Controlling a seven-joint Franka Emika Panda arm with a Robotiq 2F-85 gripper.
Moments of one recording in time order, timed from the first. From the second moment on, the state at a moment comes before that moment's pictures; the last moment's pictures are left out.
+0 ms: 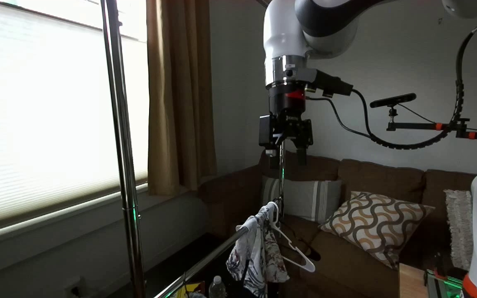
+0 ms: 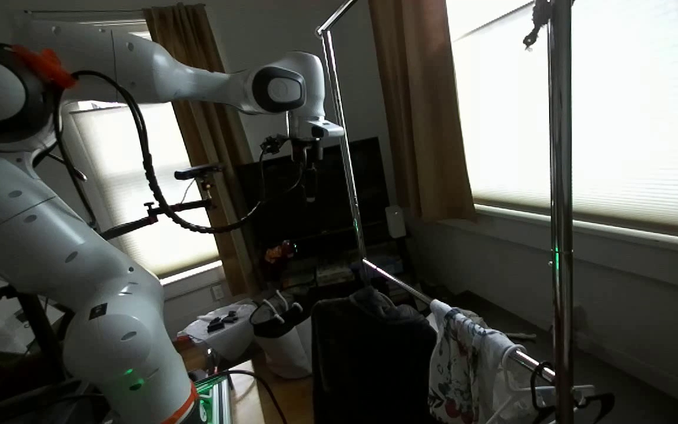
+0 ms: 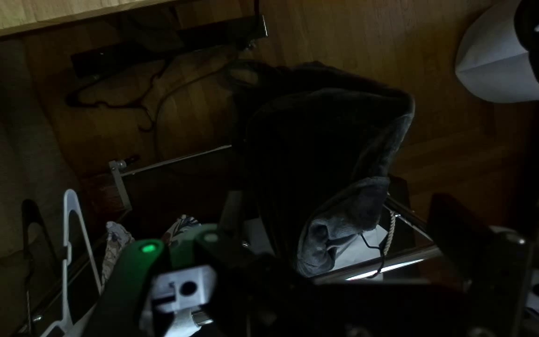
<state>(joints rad) 0.09 -0.40 0.20 -2.15 0.24 1.67 0.45</state>
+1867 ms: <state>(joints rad) 0.32 0.19 0.38 -2.29 0.28 2.50 0.98</state>
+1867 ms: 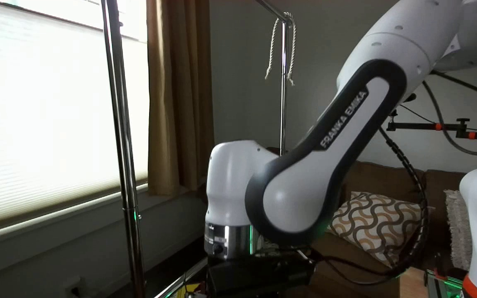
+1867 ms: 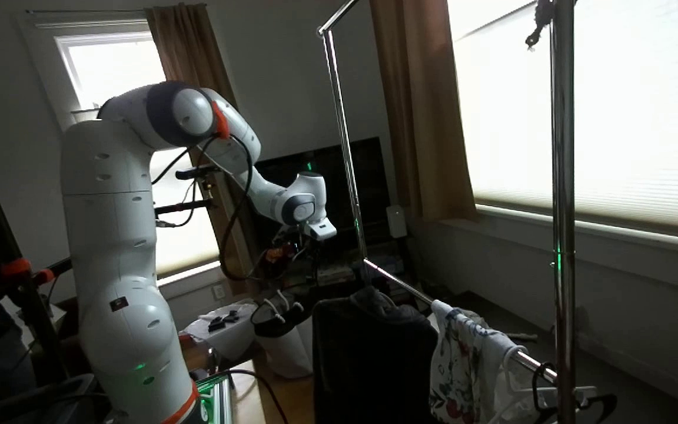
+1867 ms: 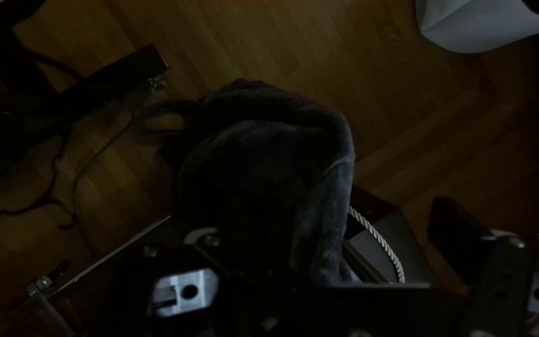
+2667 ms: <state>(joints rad) 0.59 0.56 0.08 -2.04 -0.10 2.69 1.26</state>
